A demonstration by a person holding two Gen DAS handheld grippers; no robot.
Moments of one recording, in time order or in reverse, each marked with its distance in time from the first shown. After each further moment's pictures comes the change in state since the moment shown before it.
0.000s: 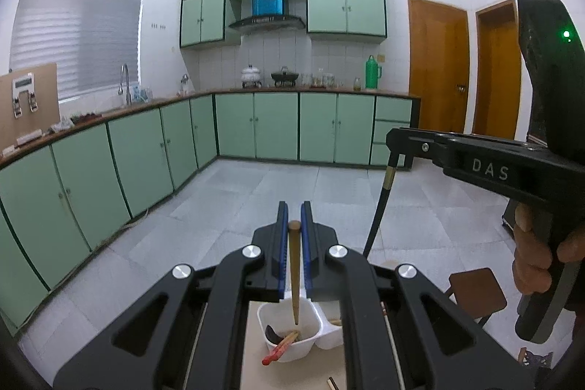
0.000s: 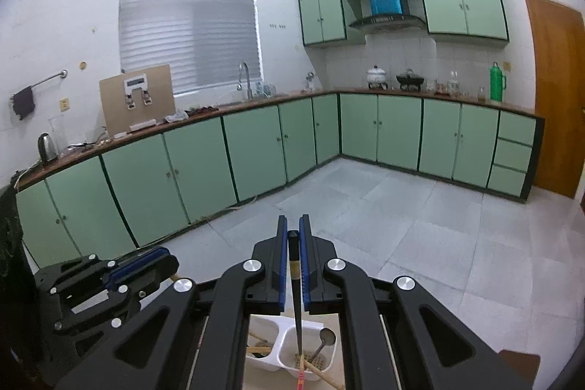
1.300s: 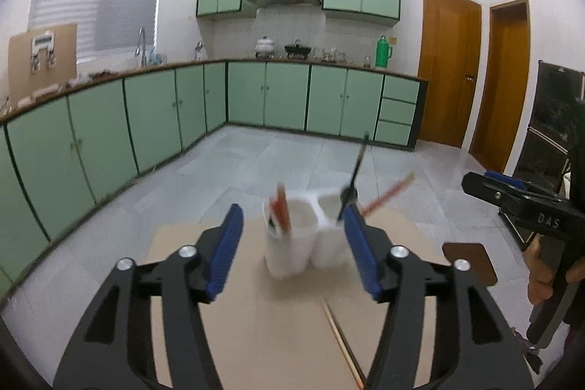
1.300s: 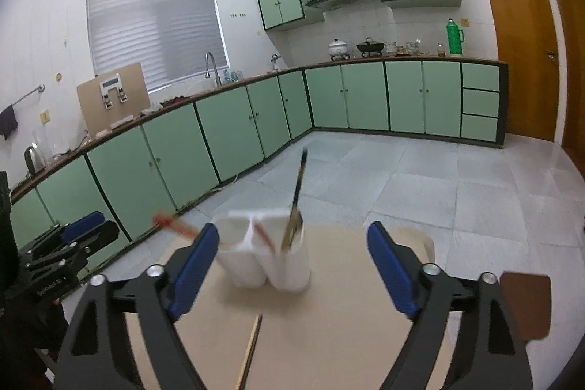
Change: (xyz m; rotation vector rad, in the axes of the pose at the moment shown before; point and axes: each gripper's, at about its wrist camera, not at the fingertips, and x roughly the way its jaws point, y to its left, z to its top) left arm -0.076 0.017 -0.107 -0.088 0.094 0.027; right arm -0.098 -0.026 -0.150 0.132 0.036 -0.087
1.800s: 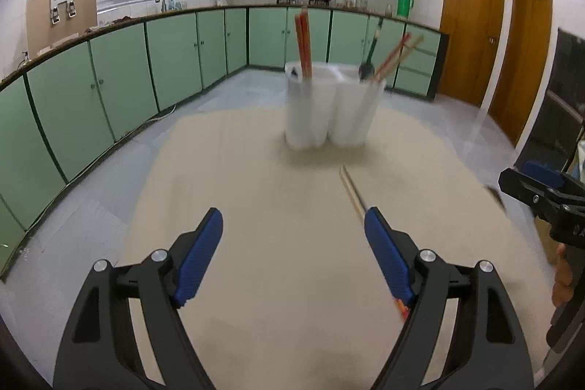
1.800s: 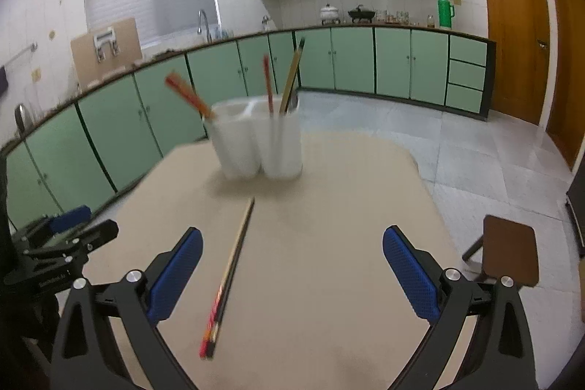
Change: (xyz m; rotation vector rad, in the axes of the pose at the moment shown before) left arm -0.029 0.009 -0.133 -0.010 0.198 0.086; right arm -0.027 0.026 -0.125 -0.043 0.151 -0.066
